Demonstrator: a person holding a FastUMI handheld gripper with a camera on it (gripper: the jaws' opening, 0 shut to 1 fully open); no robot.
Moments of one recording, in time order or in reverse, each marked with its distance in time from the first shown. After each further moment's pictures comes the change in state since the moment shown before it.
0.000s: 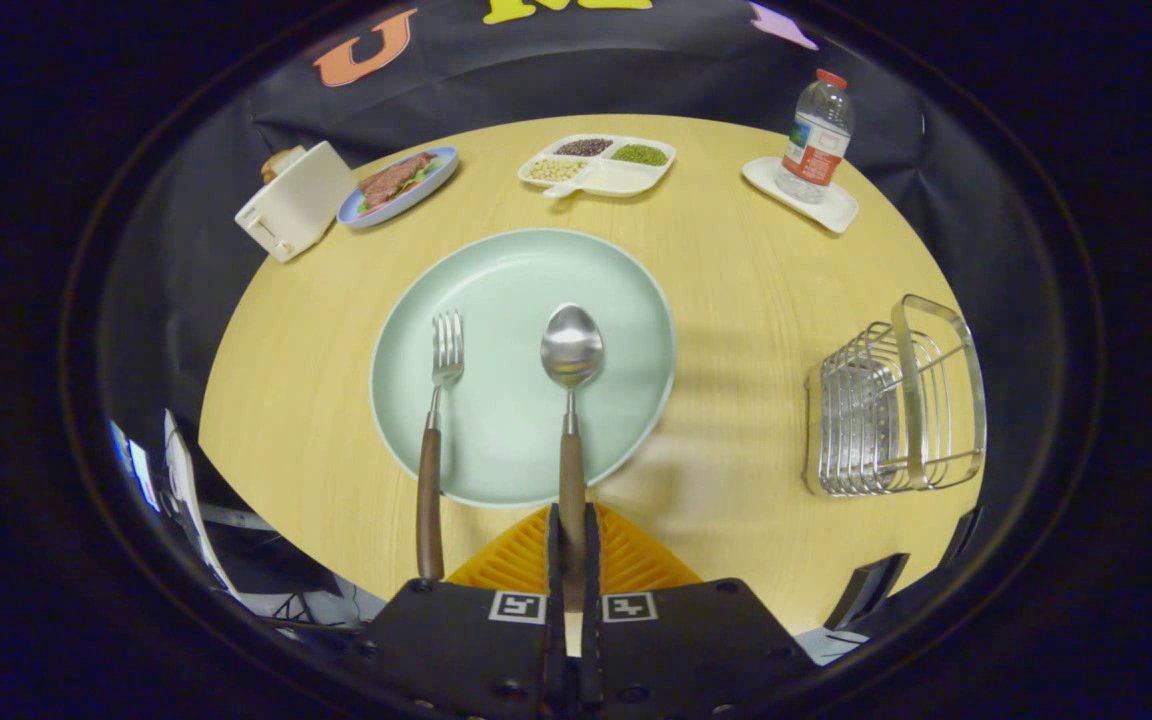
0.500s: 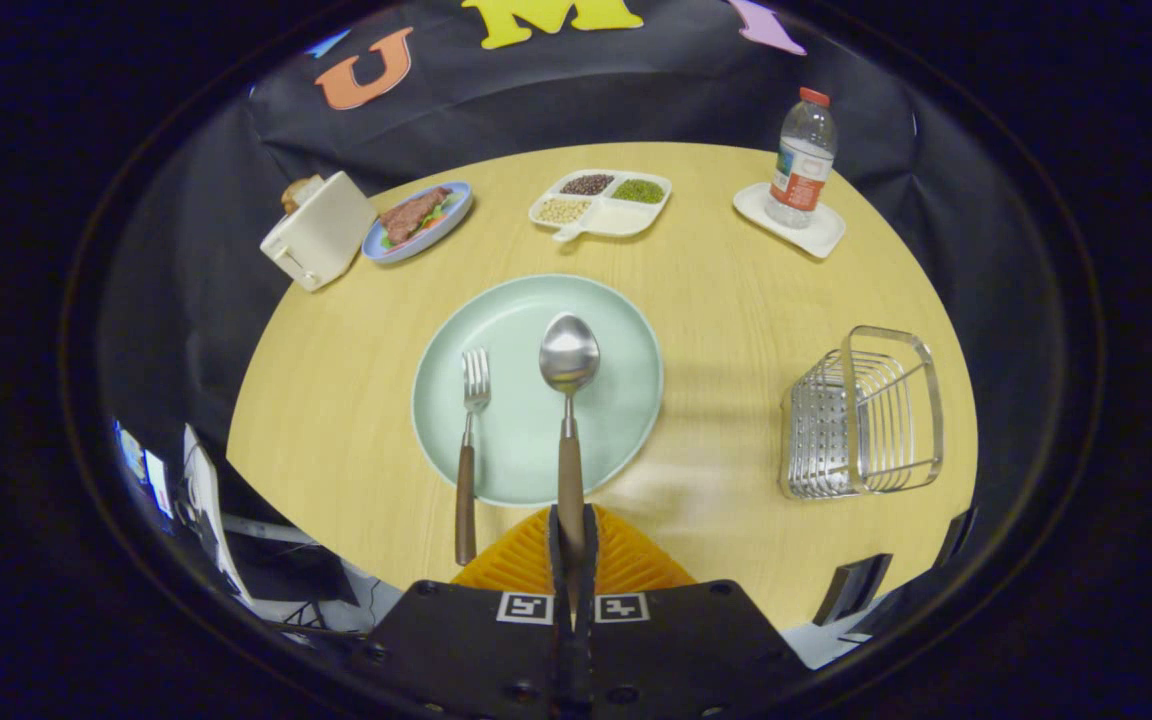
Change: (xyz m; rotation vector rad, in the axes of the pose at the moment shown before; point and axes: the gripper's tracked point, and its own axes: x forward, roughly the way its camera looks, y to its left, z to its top) arm -0.051 0.000 0.016 0.039 -0.080 0.060
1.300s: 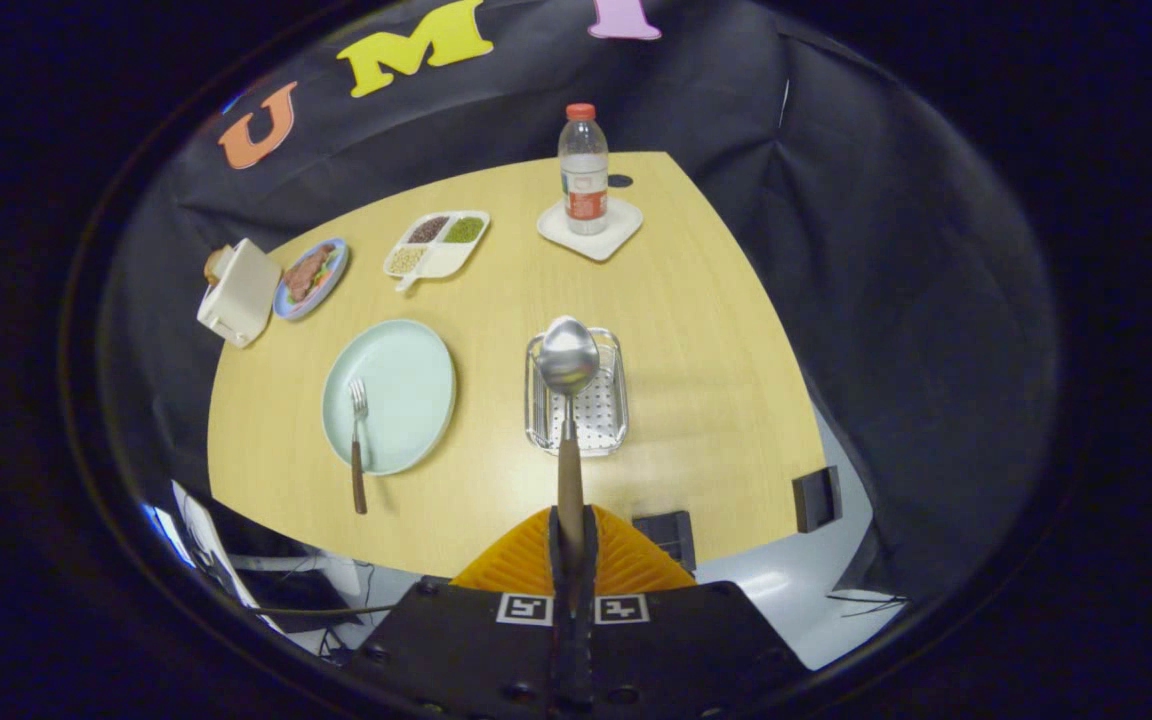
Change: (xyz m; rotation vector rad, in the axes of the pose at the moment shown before) arm -0.113 -0.137 -0.021 0.206 0.066 -0.187
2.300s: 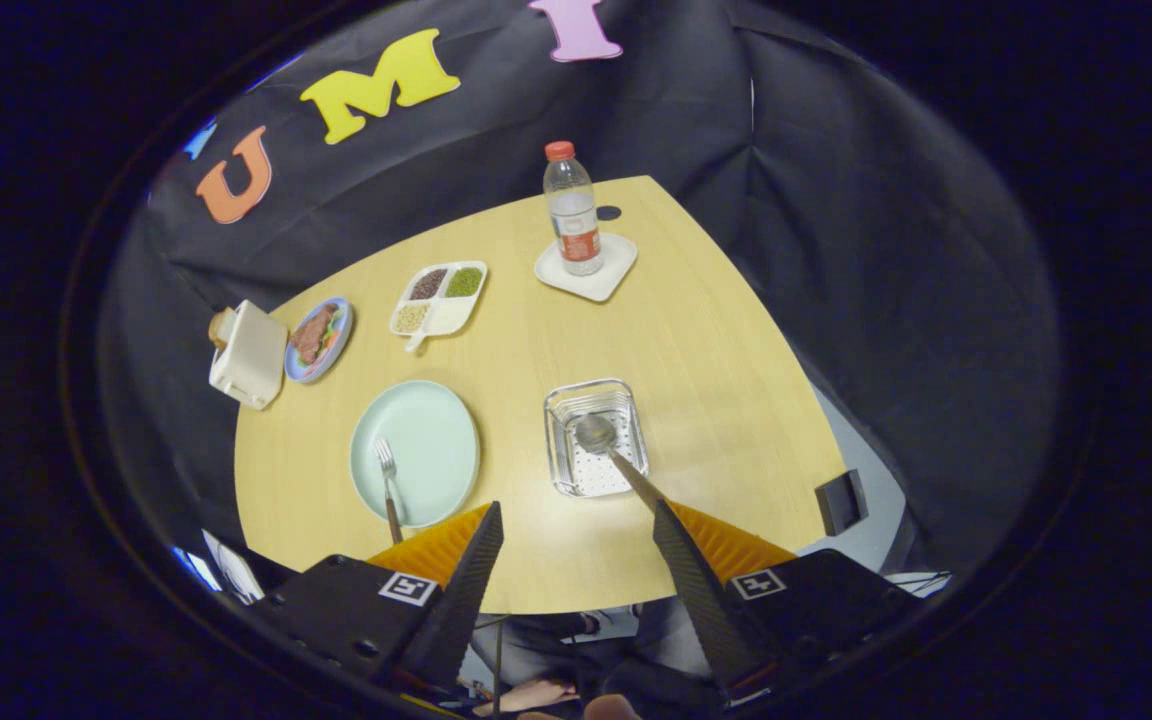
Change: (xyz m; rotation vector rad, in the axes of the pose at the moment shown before) arm -0.018 0.031 0.036 0.094 -0.144 0.036
